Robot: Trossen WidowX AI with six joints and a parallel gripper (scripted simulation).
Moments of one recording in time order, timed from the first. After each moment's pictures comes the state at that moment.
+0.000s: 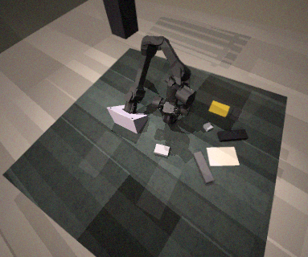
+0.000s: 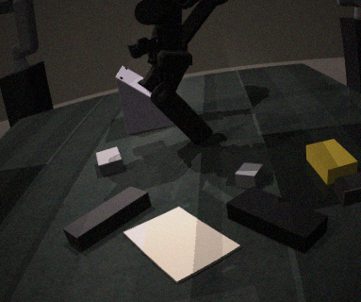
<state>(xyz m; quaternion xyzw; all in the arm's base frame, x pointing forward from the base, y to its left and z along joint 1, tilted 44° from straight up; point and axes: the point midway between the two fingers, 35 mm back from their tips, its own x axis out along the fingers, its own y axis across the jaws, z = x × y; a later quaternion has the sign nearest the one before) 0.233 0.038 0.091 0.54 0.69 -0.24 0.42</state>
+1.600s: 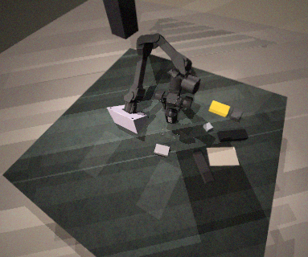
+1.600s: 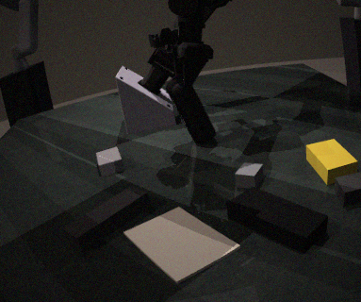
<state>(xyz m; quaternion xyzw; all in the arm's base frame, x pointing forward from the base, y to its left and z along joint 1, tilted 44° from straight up) 0.223 0.059 0.122 0.53 0.67 -0.27 0.45</state>
